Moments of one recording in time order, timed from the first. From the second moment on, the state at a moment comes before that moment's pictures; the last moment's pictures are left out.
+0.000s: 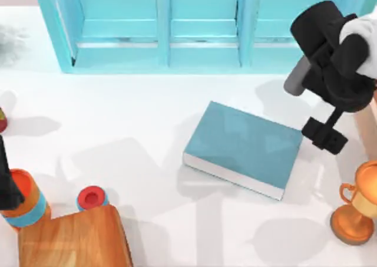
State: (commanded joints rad) left arm 0.00 0.00 0.00 0.00 0.00 0.00; right arm 0.42 1.83 1.26 -0.76 0.54 -0.46
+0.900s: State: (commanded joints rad) left arm 0.00 0.00 0.00 0.00 0.00 0.00; right arm -0.29 1.85 1.64 -1.35 0.00 -0.28
